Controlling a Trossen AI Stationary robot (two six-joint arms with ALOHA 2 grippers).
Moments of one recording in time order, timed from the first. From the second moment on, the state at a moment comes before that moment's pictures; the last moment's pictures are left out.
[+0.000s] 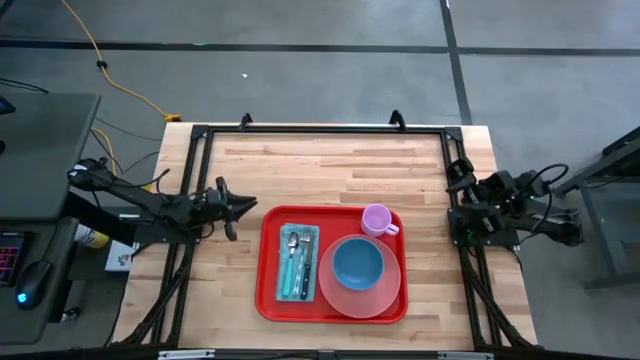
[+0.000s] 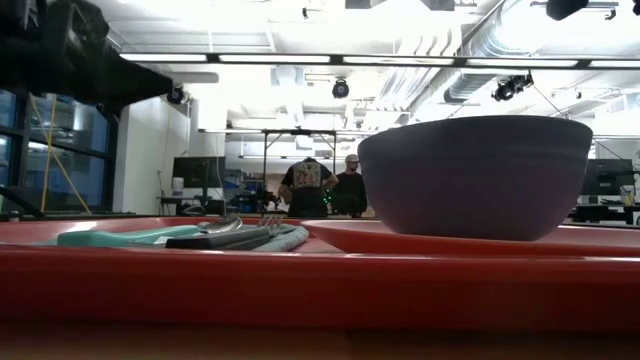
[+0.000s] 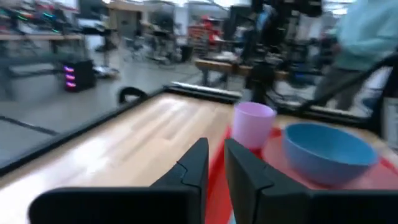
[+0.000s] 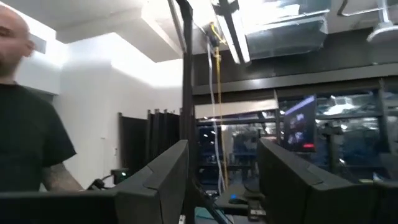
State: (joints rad) left arm -0.36 0.37 0.02 0.37 -0.66 -0.09; right arm -0.18 0.03 0.25 0.39 -0.44 0.29
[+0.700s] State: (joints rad) left arm -0.36 0.38 0.02 0.29 -0.79 -0.13; right arm -0.17 0.04 0.02 0.49 -0.16 0.35
